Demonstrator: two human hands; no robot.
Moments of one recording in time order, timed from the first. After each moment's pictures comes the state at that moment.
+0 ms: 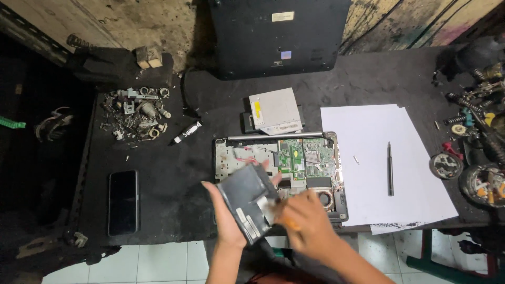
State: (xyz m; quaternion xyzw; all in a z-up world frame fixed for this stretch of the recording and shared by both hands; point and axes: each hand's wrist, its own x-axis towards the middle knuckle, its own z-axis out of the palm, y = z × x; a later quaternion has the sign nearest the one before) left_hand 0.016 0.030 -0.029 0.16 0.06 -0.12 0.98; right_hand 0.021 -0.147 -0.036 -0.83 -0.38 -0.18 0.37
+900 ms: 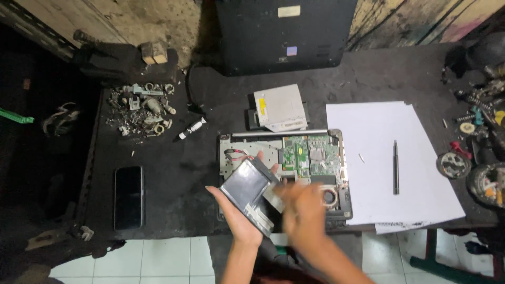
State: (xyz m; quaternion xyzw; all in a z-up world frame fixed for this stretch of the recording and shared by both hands) left_hand 0.014 0.009 -0.033 0.13 0.15 0.03 0.98; right_hand 0.015 -0.116 -0.051 -0.87 -0.16 -0.21 0.42
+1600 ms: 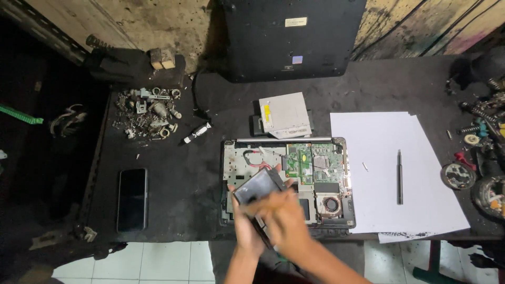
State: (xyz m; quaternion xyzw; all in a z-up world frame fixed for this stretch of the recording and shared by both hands) left_hand 0.011 0.010 -0.033 0.13 0.12 -0.12 0.98; right_hand 0.024 -0.087 -0.036 -0.77 -0.29 -0.10 0.55
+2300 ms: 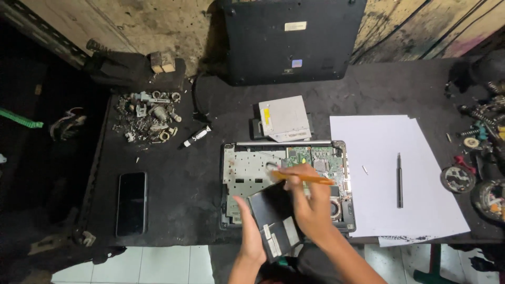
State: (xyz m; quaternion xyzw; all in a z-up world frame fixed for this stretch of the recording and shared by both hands) left_hand 0.005 0.001 -0.023 0.21 0.37 -0.15 0.89; right_hand 0.062 -0.111 -0.012 -0.77 -0.22 -0.17 0.57
